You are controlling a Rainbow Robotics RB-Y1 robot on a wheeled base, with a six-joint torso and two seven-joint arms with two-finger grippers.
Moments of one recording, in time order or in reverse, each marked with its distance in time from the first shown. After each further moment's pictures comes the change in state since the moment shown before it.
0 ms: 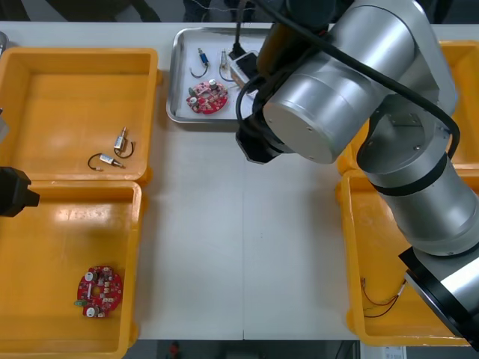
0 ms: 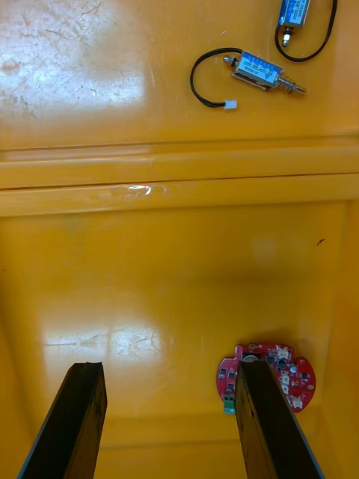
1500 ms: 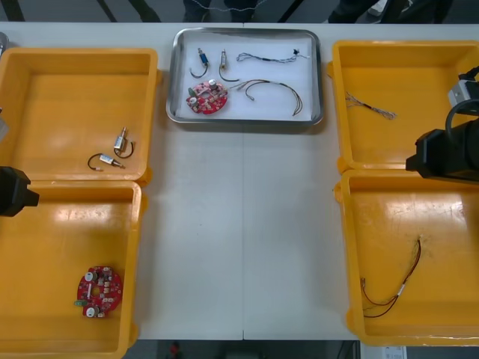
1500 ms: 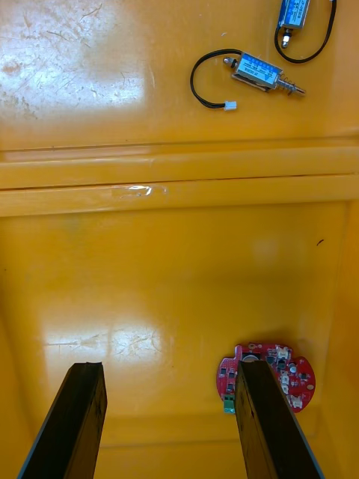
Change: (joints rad) right arm 0.474 -0.390 -0.599 -0.197 -0.358 0.000 -0.221; left arm 0.000 0.000 0.002 0.000 0.000 0.000 0.000
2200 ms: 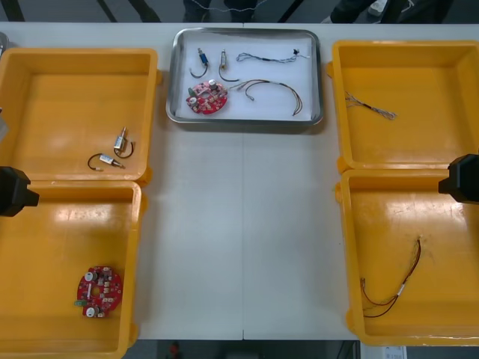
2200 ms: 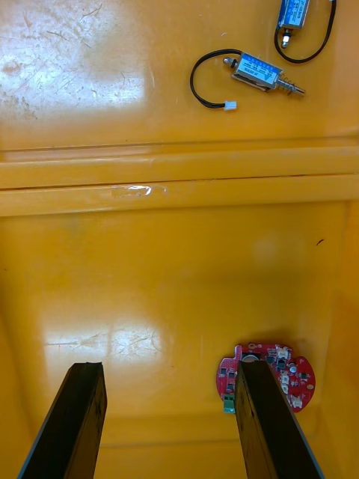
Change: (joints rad) right arm 0.142 -0.016 -0.107 -0.019 0.025 0.000 0.098; left arm 0.000 0.000 0.000 0.000 0.000 0.000 0.000
